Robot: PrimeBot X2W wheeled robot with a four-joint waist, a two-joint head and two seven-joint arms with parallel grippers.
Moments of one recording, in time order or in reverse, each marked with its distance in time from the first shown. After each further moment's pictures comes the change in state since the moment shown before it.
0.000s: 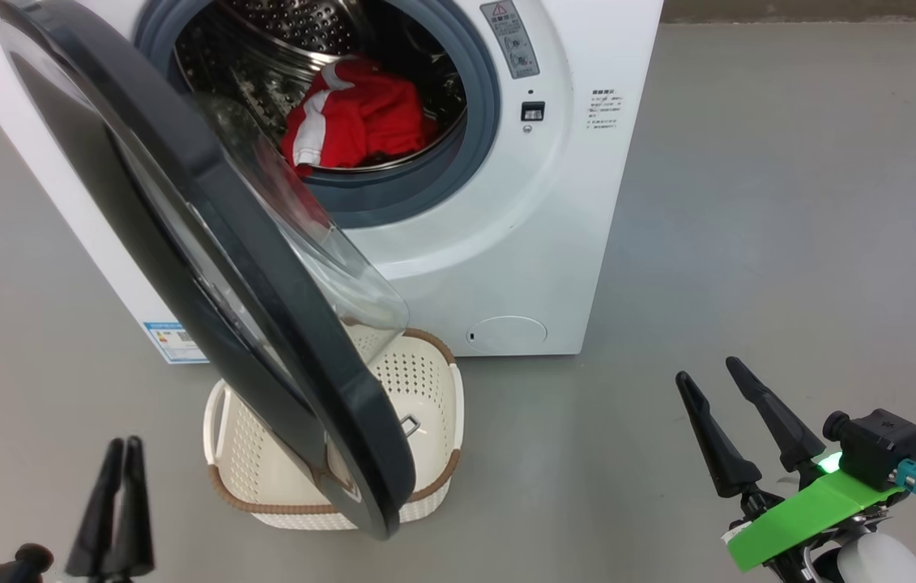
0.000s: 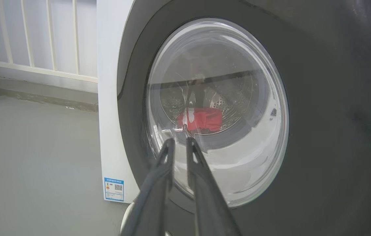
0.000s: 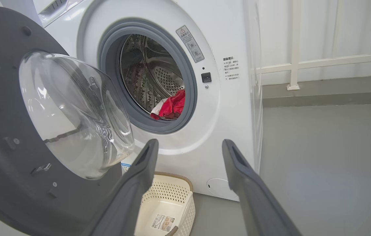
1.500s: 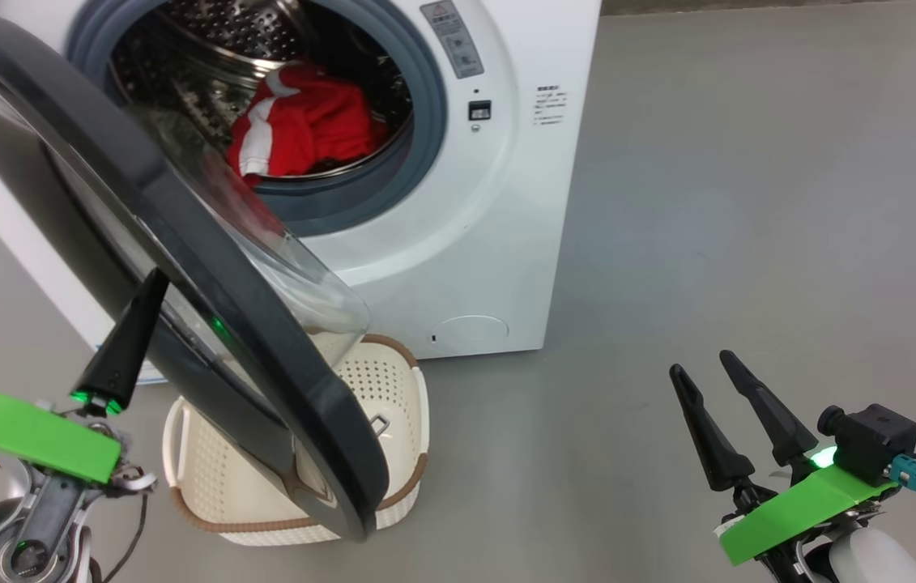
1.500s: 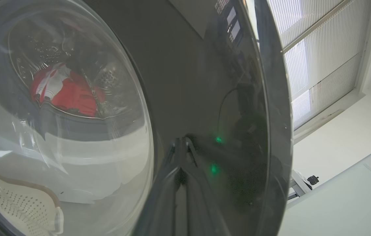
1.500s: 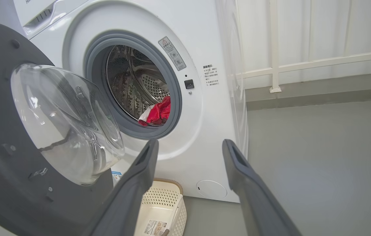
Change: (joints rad) left arm -0.291 0.173 -0.094 -0.200 -0.924 0.107 0.584; right arm -0.011 0.022 -0.006 -0.001 0.000 0.000 0.000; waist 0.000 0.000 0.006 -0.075
